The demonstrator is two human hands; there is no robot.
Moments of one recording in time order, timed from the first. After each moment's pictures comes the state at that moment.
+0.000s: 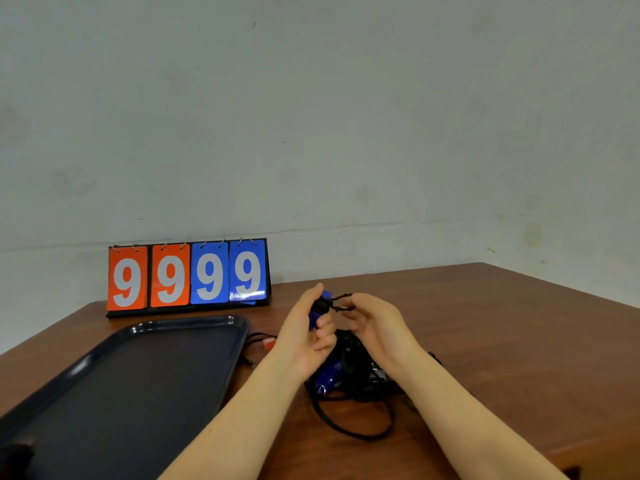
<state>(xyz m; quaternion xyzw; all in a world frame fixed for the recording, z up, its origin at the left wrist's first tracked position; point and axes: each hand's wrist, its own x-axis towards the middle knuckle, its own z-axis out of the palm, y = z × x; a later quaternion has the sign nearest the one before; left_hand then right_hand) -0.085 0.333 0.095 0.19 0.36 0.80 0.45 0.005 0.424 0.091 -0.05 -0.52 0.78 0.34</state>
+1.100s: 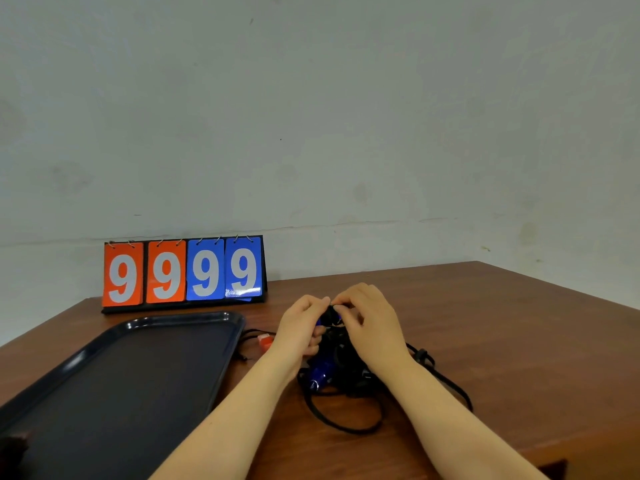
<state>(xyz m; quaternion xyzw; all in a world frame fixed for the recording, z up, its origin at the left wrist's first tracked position) -0.095 0.338 0.085 0.31 0.61 0.68 0.26 0.001 0.436 0.073 -0.09 -0.85 0.16 0.50</state>
